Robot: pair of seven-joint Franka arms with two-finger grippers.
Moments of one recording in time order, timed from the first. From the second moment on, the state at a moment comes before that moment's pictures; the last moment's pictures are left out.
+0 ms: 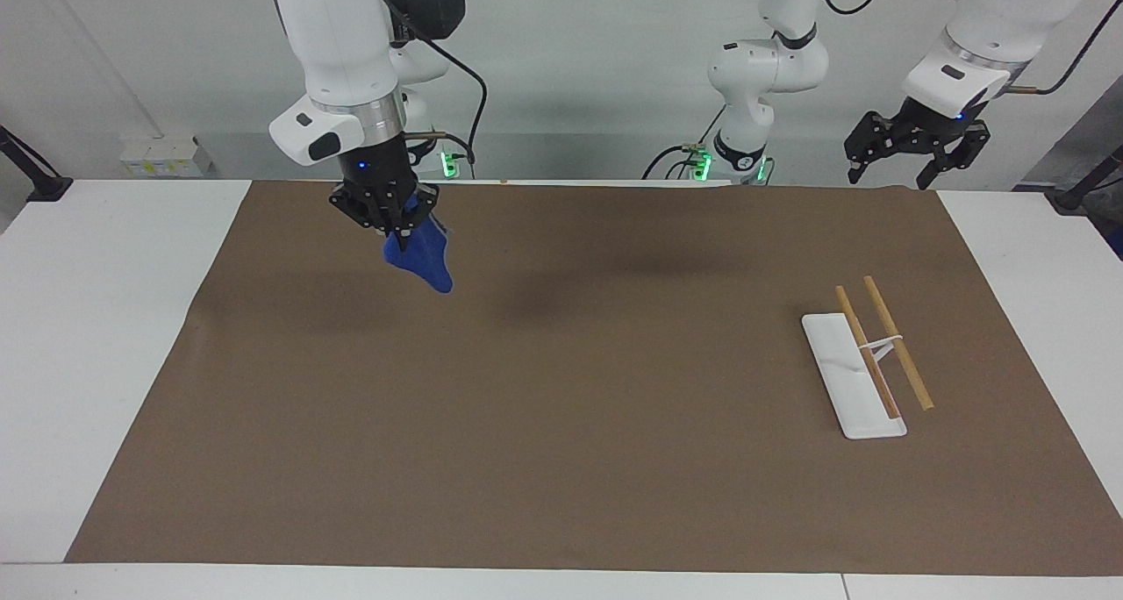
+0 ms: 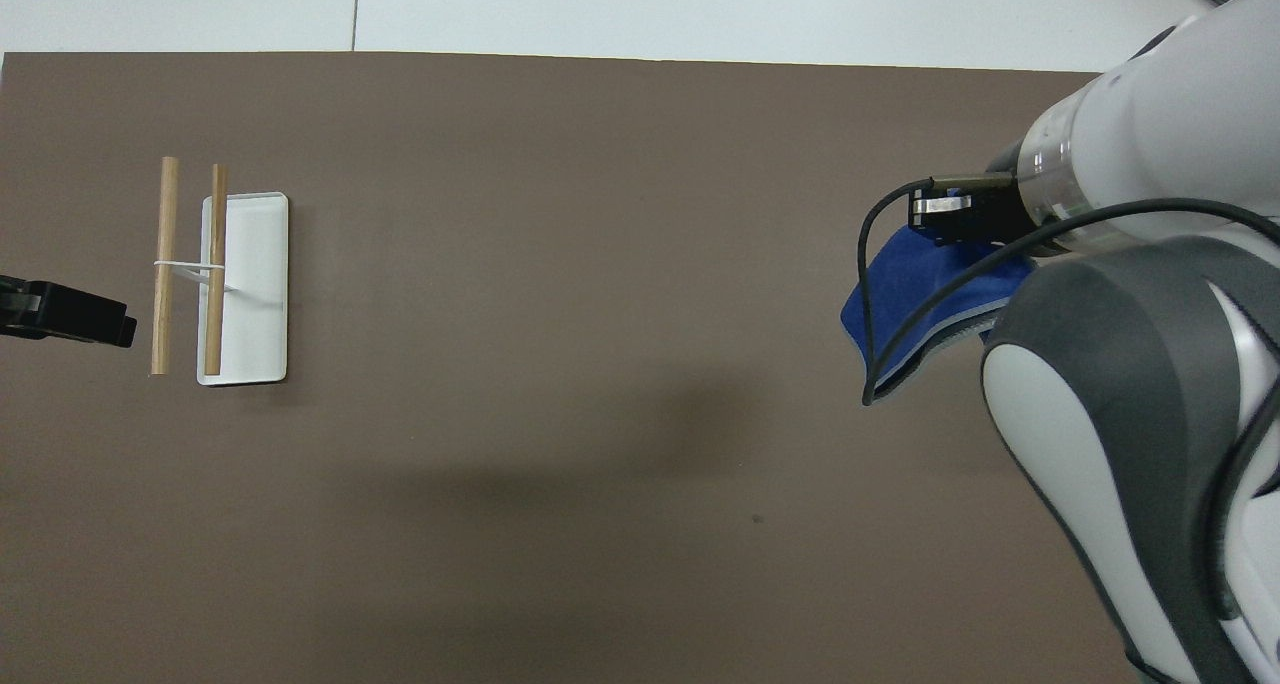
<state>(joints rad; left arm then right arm) -0.02 -0.07 -0.06 -1.55 0.00 1.45 0.09 0.27 0.13 -0.01 -1.42 -0.03 1.65 0.35</state>
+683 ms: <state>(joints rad) -0.02 -0.06 -0.08 -1.54 -0.28 1.46 -0.29 0.27 0.15 0.10 -1.35 0.06 1.64 0.89</state>
